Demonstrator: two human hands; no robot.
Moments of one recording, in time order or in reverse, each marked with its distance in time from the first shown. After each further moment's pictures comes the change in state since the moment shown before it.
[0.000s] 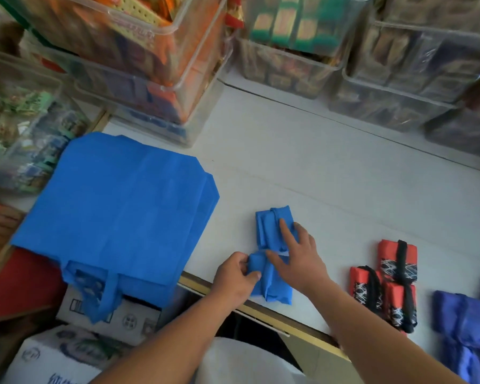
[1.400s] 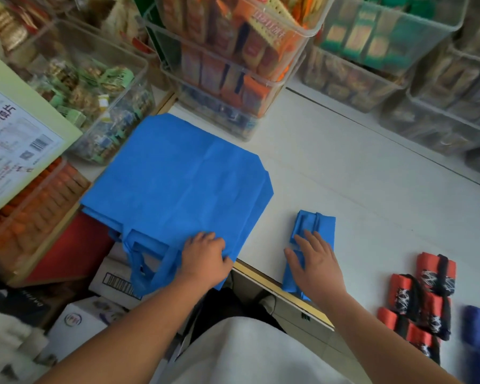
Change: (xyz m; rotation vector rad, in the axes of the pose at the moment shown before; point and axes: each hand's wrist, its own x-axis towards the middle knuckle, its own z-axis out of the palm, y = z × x) left_hand -0.008 -0.098 -0.170 0.702 0.291 0.310; right_hand -0.041 -0.110 0.038 -0.237 0.046 -0.022
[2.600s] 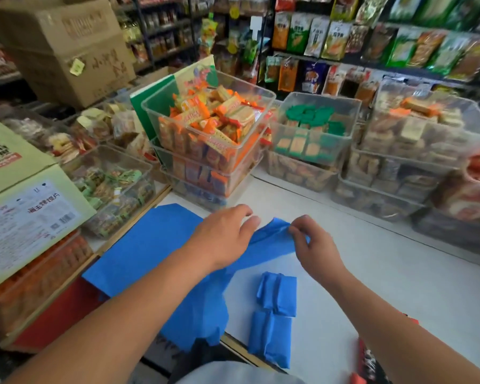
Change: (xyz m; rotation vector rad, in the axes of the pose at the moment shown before) left_hand -0.018 0.200 -0.205 -0.108 0.260 0.256; right_hand 0.009 0.024 -0.181 0.602 0.463 -0.353
